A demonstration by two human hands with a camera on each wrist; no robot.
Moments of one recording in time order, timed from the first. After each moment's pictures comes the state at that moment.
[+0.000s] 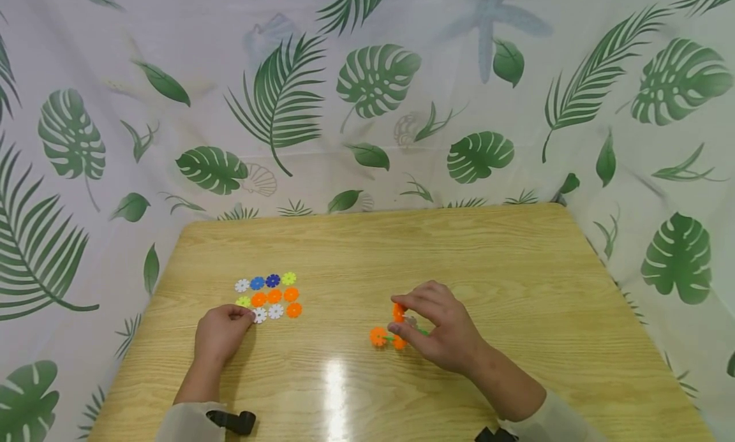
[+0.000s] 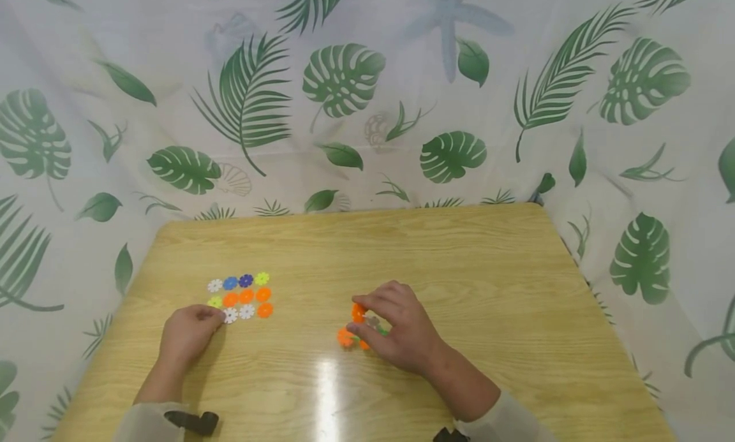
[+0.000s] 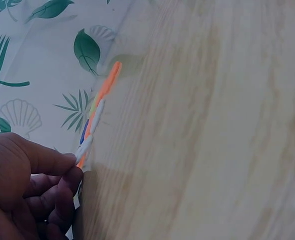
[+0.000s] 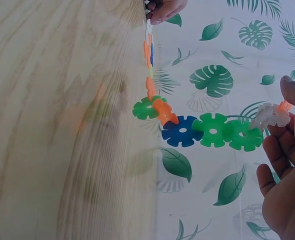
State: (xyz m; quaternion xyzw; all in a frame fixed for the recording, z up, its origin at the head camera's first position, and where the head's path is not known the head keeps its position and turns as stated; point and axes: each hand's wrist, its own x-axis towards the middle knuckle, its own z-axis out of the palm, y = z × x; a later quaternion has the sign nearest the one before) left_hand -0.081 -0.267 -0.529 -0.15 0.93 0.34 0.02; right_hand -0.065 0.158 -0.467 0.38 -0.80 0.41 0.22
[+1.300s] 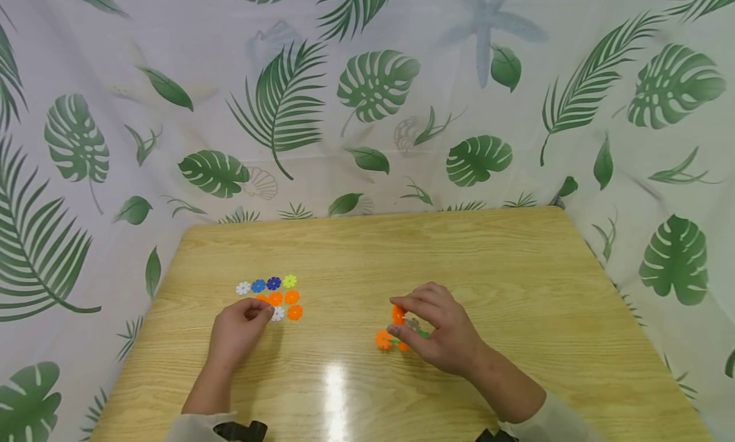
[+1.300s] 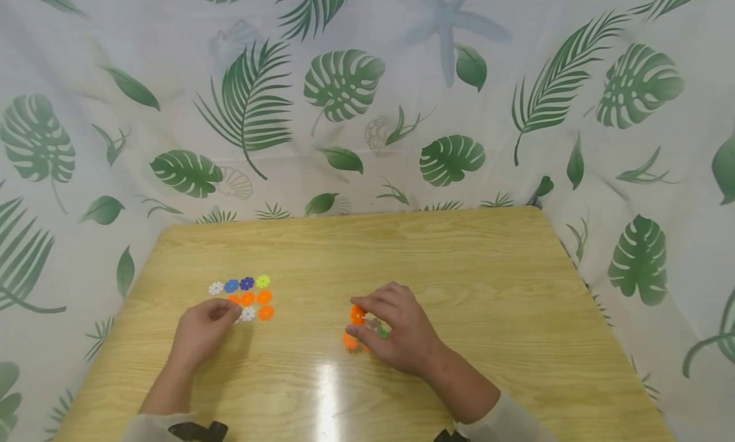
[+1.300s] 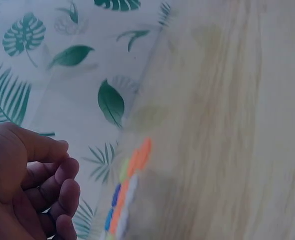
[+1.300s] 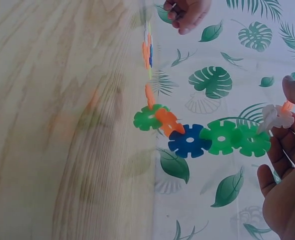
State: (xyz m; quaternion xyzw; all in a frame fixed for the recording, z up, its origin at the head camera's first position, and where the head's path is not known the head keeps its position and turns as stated) left_hand -0.070 -0.226 -0.494 -0.10 0.90 0.42 0.00; right_hand -0.064 0.156 -0.463 0.39 -0.79 0.40 0.24
